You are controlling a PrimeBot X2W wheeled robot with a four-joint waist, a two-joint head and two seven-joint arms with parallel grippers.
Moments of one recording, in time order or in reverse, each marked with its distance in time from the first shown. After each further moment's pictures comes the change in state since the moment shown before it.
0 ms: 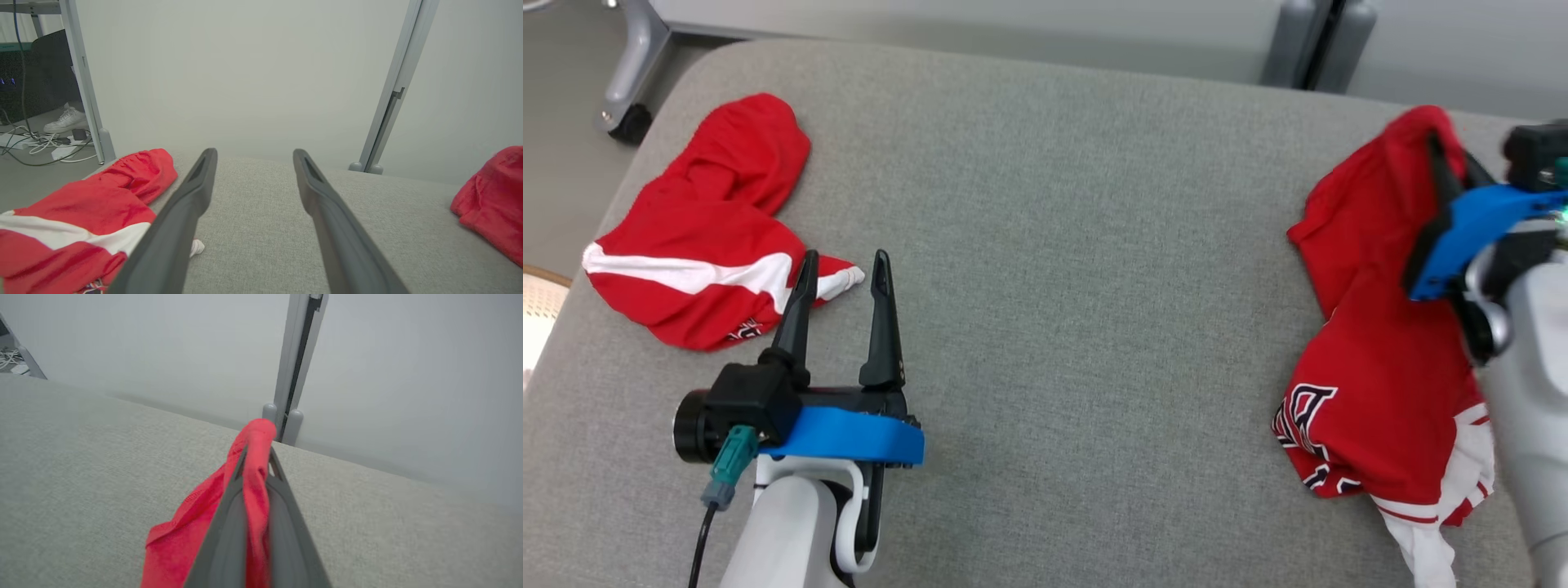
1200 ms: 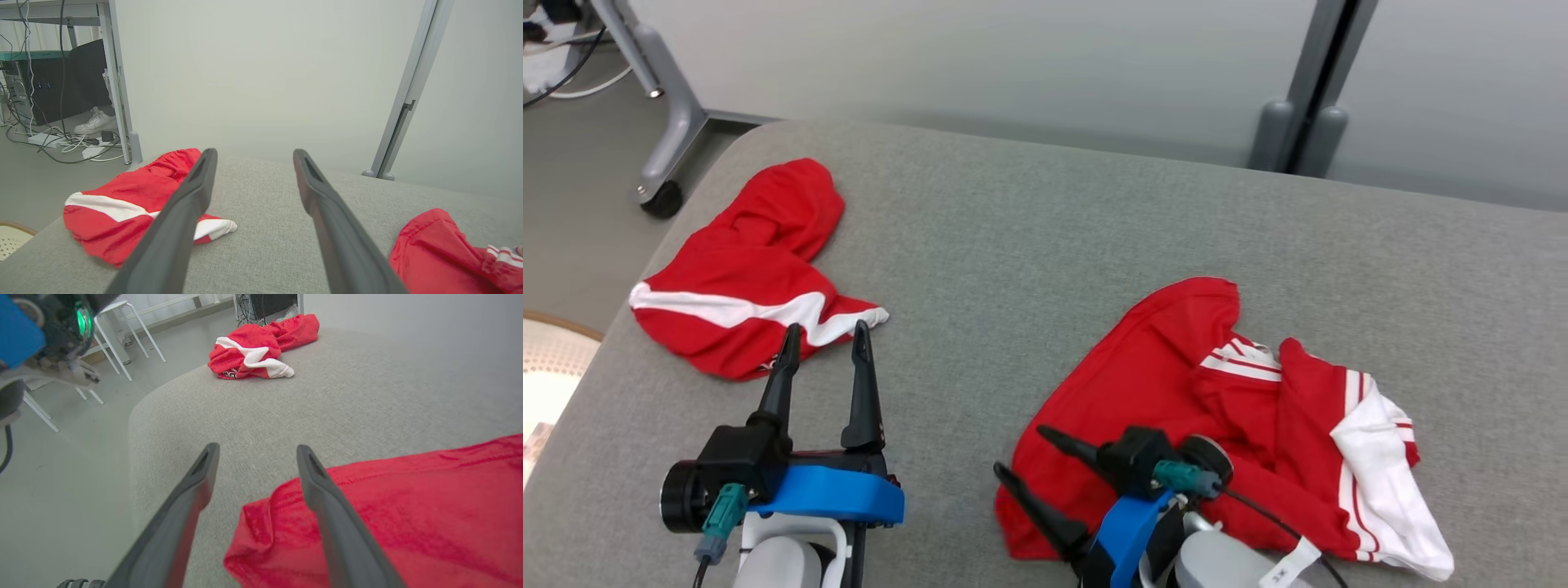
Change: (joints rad) left arm 0.120 0.000 0.051 0.007 0.032 -0.014 0.000; right arm 0.342 0.236 0.836 -0.220 0.369 0.000 -0.130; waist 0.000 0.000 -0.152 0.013
